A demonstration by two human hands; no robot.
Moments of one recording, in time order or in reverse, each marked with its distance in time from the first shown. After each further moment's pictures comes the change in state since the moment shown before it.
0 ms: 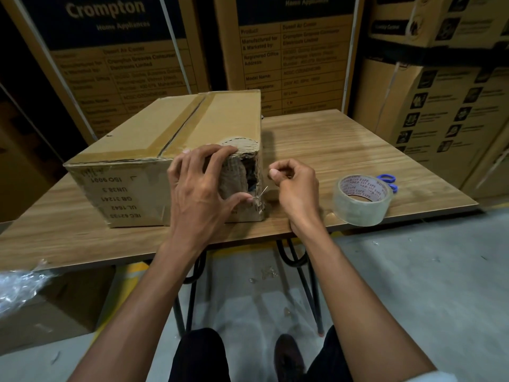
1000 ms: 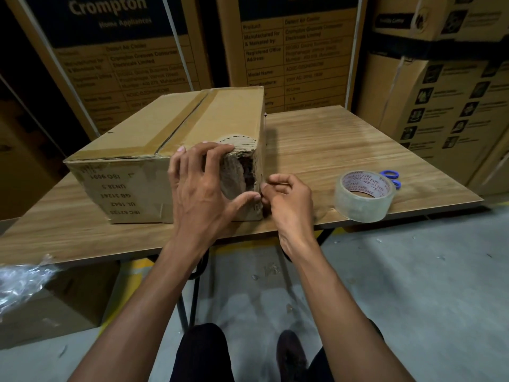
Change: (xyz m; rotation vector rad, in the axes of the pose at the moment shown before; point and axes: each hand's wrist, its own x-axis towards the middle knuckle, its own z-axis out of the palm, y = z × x) left_hand -0.004 0.006 -0.001 0.032 0.027 -0.035; right_hand -0.034 0.010 0.012 0.247 0.010 0.182
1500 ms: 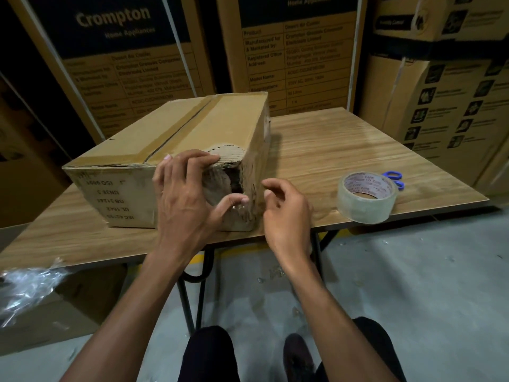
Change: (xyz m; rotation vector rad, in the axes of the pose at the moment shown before) left_hand -0.007 -0.018 -0.018 -0.057 0.016 -0.008; right_hand -0.030 -0.004 0.003 -0.353 0.041 -0.259
